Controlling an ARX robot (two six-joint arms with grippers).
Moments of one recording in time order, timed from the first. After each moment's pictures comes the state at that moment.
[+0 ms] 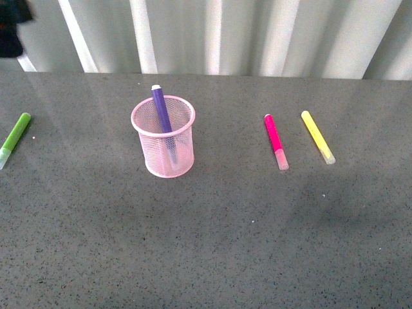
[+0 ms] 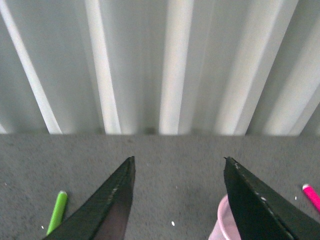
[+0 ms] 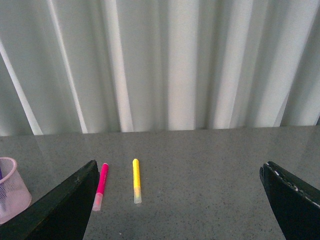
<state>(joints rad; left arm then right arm) -0.20 1.47 0.38 1.08 -0.20 -0.02 0.00 0.00 0.02 0.00 0.00 0.00</state>
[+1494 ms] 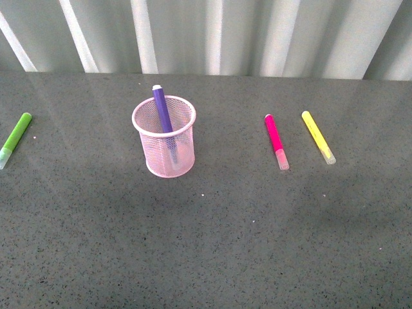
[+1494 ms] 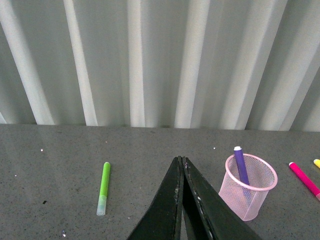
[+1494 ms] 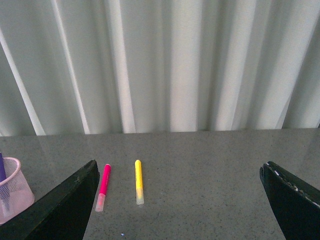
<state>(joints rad) 0.00 0.36 0.02 0.36 0.00 -0.01 0.00 0.00 0.02 0.00 0.00 0.00</state>
